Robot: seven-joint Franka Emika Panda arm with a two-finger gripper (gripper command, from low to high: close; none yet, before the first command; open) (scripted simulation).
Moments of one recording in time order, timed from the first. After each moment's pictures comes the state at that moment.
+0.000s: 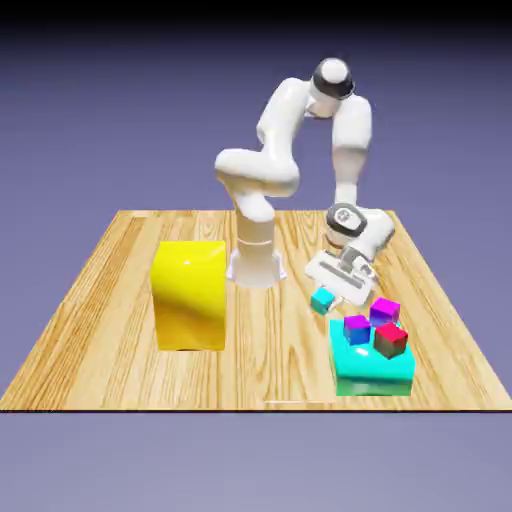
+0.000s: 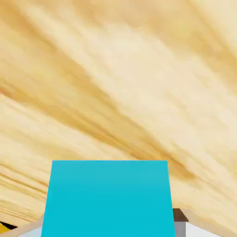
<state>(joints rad) -0.64 -0.77 2.01 -2.78 0.06 2.59 -0.39</state>
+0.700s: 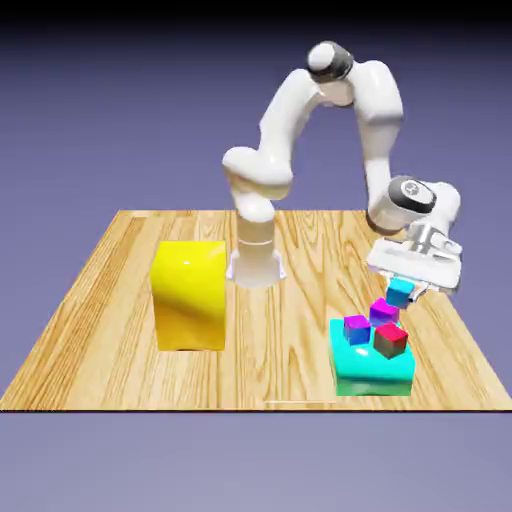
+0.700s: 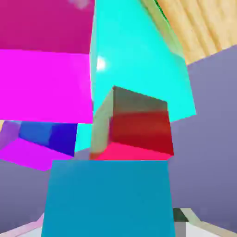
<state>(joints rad) -1.03 -0.62 1.83 -2.35 -0.77 2.50 -0.24</state>
